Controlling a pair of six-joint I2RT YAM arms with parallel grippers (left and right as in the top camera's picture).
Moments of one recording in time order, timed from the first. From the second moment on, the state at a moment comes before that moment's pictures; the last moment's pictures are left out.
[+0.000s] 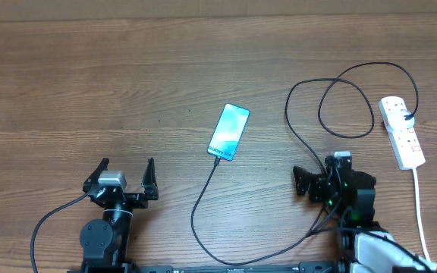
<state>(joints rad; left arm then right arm) -0.03 0.02 0.01 -0.08 0.03 -0.10 -0.02 1.20 0.02 0.51 -0.25 0.09</state>
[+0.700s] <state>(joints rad) -0.03 0.02 0.01 -0.08 0.03 -0.10 -0.02 0.70 0.02 0.09 -0.26 0.10</state>
